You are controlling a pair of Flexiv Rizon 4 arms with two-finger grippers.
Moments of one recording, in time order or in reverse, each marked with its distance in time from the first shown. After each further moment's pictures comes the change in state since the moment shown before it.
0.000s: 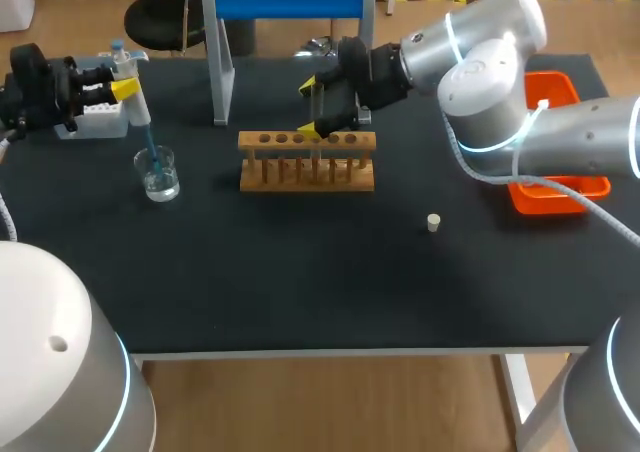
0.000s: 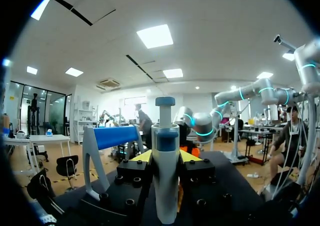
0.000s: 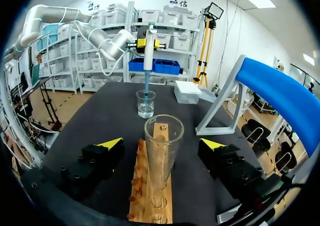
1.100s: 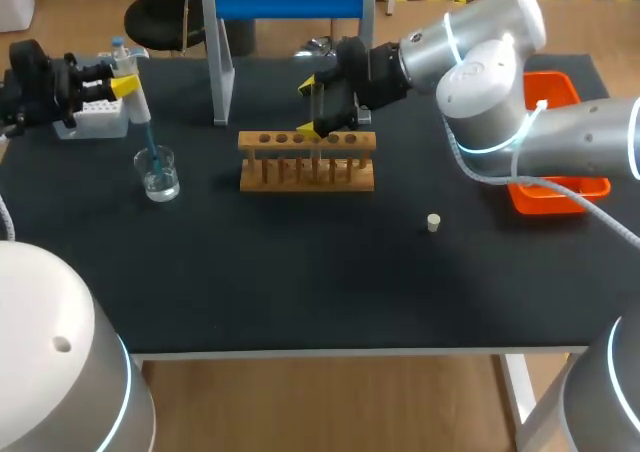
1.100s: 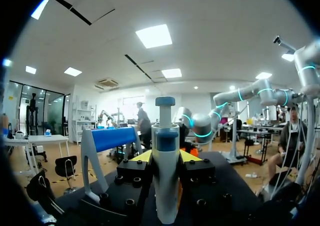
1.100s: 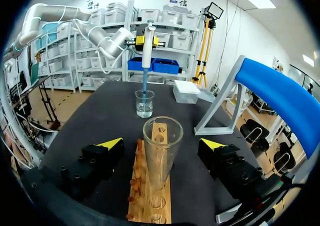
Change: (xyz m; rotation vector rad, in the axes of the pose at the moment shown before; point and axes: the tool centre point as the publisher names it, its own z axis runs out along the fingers) left arm 0.003 -0.012 0.003 -0.008 0.019 0.003; right arm -0.001 0.001 0.001 0.002 -0.008 0.001
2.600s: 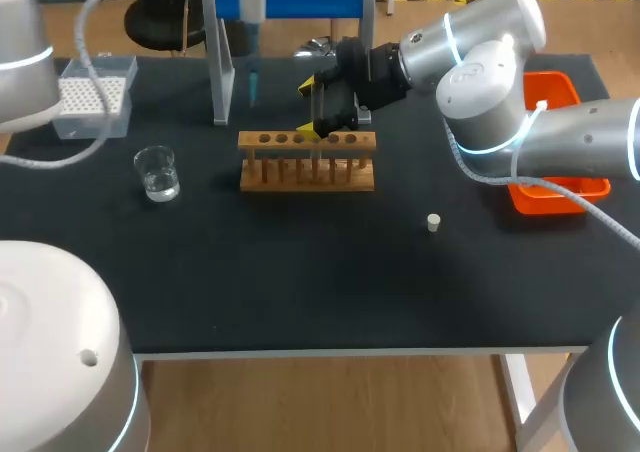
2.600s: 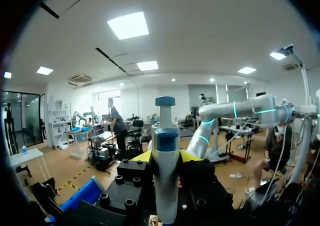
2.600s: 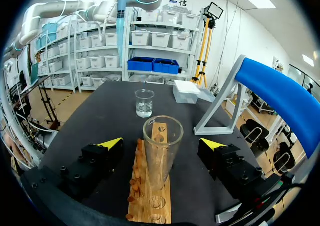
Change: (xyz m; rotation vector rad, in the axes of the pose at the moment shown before) left arm 0.066 -0.165 0.217 -0.087 0.216 0.023; right arm 0.000 0.000 0.000 -0.001 -0.001 0.000
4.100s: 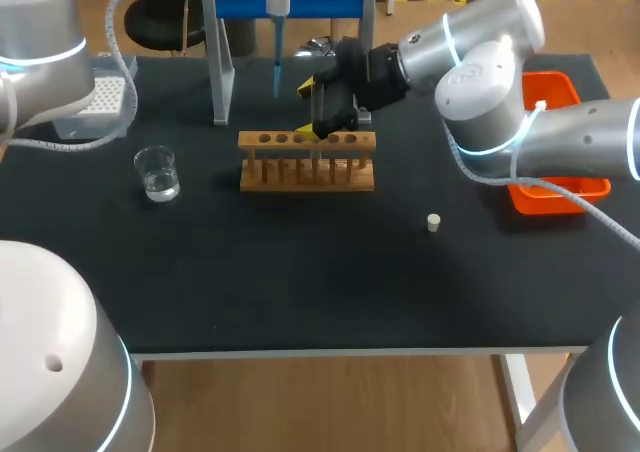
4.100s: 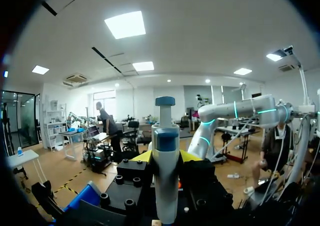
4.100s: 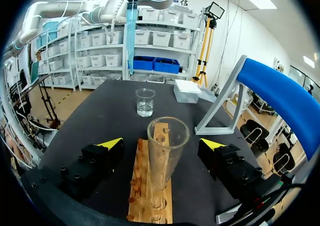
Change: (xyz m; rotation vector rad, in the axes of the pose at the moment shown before) left arm -0.016 0.003 0.022 0.007 0.042 0.000; right arm 0.002 0.000 0.003 0.011 0.001 -0.011
